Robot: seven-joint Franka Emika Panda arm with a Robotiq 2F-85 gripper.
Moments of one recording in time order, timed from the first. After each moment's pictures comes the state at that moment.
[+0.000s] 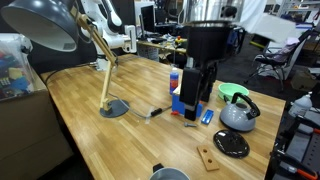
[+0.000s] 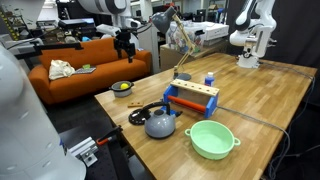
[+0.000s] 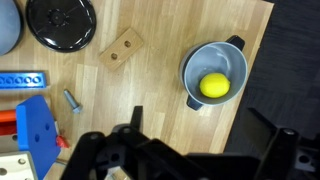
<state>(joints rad) 0.37 0.04 0.42 -2.26 0.15 2.33 0.33</state>
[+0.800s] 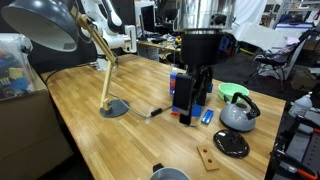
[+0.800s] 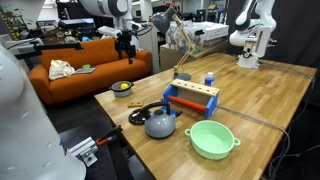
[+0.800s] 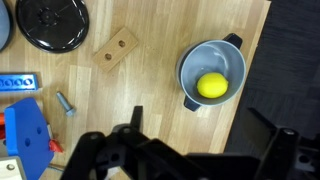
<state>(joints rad) 0.38 0.08 0.42 -2.23 0.15 2.33 0.34</state>
